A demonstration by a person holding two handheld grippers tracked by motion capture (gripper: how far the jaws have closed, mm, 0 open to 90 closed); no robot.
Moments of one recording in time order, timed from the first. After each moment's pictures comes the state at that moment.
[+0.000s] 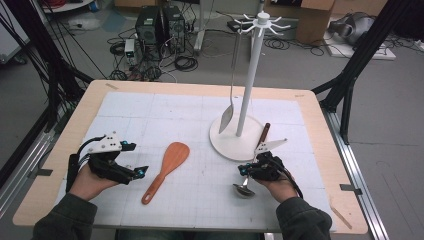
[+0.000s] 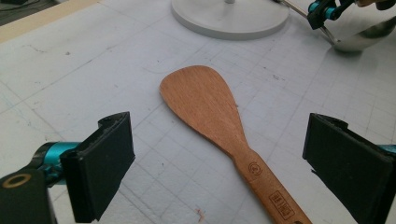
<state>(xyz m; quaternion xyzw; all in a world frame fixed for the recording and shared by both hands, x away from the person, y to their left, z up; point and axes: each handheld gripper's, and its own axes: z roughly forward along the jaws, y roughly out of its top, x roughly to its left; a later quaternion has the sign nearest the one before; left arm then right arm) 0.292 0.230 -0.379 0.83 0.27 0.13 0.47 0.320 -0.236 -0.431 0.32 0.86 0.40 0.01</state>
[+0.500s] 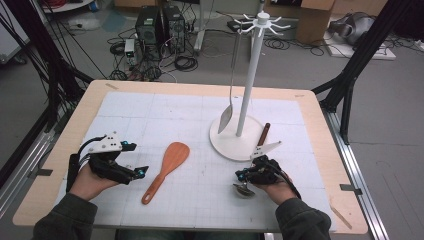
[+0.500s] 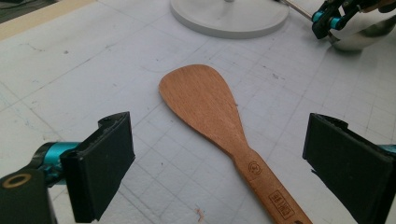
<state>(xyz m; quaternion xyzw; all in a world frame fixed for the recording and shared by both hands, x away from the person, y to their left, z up) 0.293 0.230 -0.380 0.83 0.27 0.13 0.46 0.315 -0.229 -0.436 0.29 0.88 0.38 -0.01</state>
